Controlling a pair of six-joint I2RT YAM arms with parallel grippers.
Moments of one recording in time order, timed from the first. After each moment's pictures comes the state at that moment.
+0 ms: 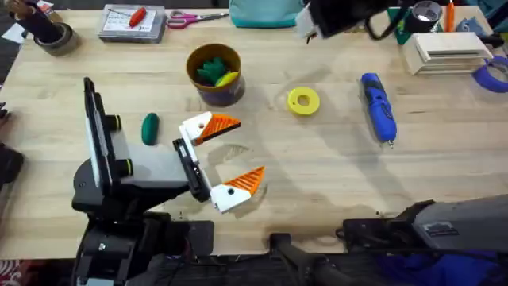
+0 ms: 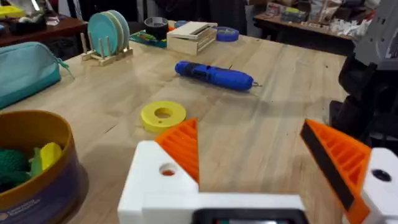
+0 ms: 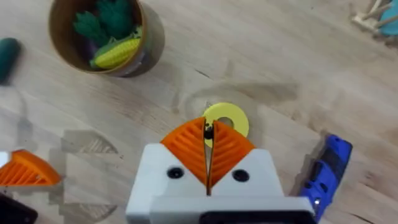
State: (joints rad) left arm -0.08 0.01 0.01 -0.10 1.04 0.01; right arm 0.51 1.60 1.73 -1.16 0.03 0.06
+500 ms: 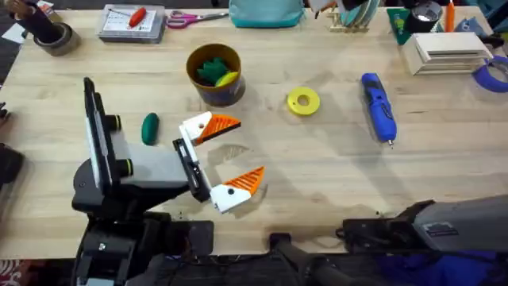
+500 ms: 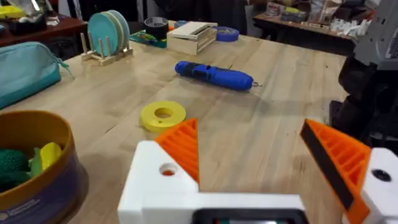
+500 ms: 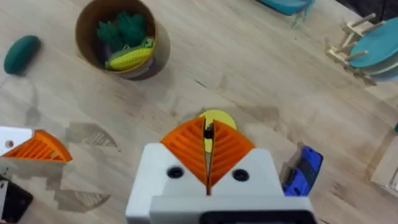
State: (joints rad) left arm -0.08 0.01 0.01 -0.10 1.04 0.01; right arm 0.51 1.60 1.92 -1.28 0.02 -0.06
